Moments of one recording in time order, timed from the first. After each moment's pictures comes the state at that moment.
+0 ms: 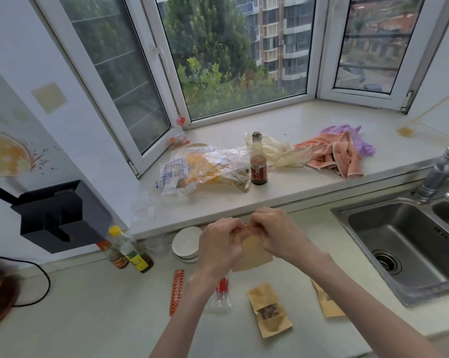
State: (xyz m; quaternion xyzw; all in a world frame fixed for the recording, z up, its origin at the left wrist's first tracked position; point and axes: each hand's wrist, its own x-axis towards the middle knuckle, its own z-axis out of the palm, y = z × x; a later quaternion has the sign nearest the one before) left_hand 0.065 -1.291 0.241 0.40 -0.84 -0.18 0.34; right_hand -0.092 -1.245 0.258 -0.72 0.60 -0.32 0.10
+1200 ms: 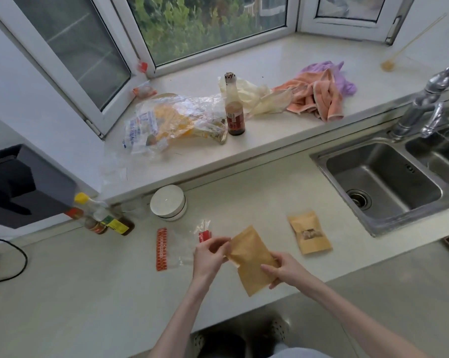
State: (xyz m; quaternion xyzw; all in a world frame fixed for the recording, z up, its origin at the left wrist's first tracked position) left_hand 0.091 -1.243 0.084 0.57 -0.55 -0.55 0.25; right_hand -0.095 -1.133 0.042 -0.33 0.63 -0.35 0.61
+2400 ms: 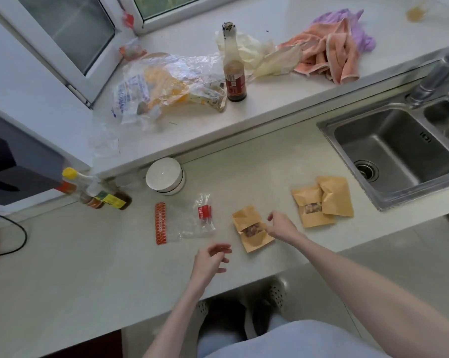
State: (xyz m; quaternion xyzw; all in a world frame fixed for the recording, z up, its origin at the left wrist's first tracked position) left_hand 0.129 -1.213 0.029 0.60 -0.52 -0.60 0.09; right_hand -0.113 -1.197 -0.020 -0.37 0.82 -0.10 0.43
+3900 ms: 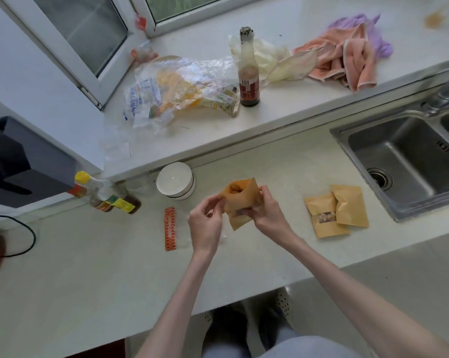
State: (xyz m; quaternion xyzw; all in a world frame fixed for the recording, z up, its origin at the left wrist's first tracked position) left_hand 0.090 -1.283 0.111 0.55 -0.60 -0.44 0.38; right_hand -0.060 -1.239 0.068 -0.44 0.64 -0.50 0.38
